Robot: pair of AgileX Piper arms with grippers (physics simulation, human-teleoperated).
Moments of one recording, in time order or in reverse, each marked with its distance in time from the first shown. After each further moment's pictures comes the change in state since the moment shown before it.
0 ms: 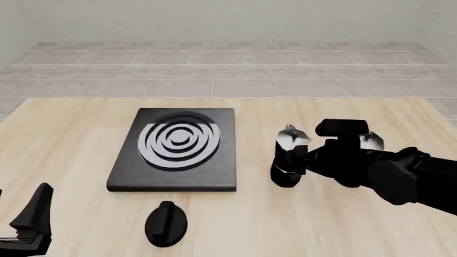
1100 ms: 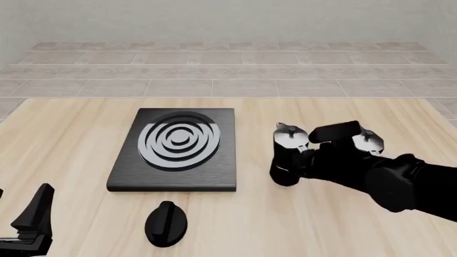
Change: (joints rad) left arm -0.005 0.002 0.001 0.003 0.005; right arm 0.021 0.011 0.034 -0.080 -0.159
